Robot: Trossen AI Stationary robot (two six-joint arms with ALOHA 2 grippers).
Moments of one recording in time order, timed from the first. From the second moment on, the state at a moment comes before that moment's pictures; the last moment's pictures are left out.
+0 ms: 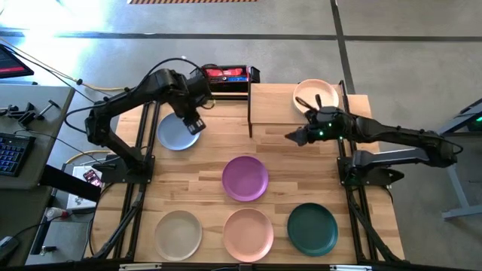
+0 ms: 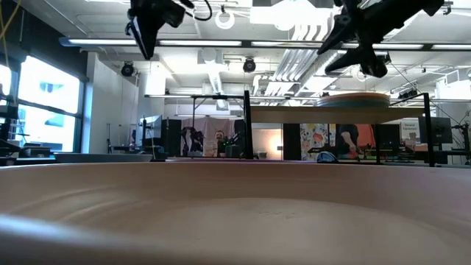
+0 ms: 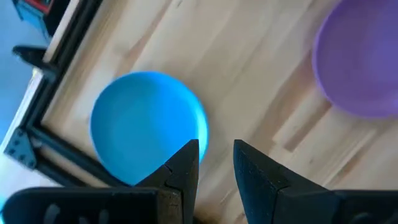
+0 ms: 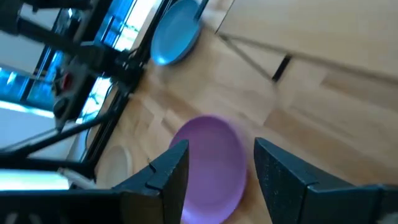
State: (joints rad) left arm 0.39 1.56 1.73 -1.57 -0.11 -0.18; right arm -0.26 0.90 0.77 -0.43 -0.07 0.90
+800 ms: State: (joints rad) left arm -0.14 1.25 1.18 -1.44 0.01 -0.44; right arm 0.14 1.02 0.77 -0.42 0.24 1.21
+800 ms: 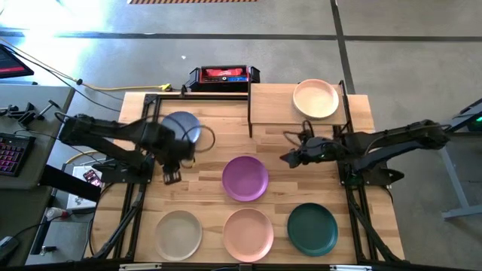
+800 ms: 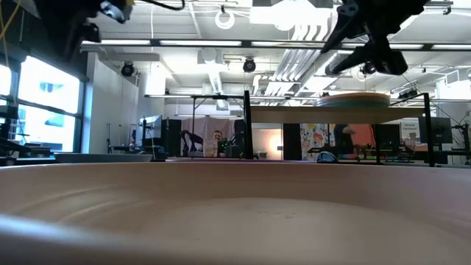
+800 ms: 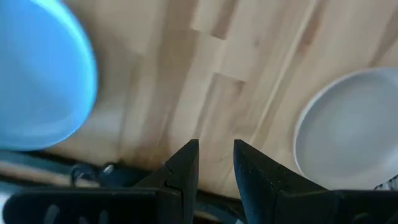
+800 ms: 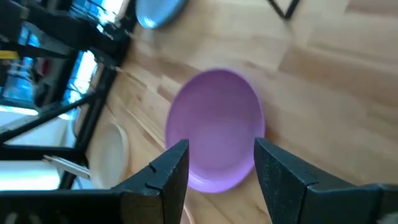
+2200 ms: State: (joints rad) left arm -0.70 1.51 0.90 -0.91 -0.06 -0.77; right arm 0.38 1.30 0.77 -0.09 0.28 1.34
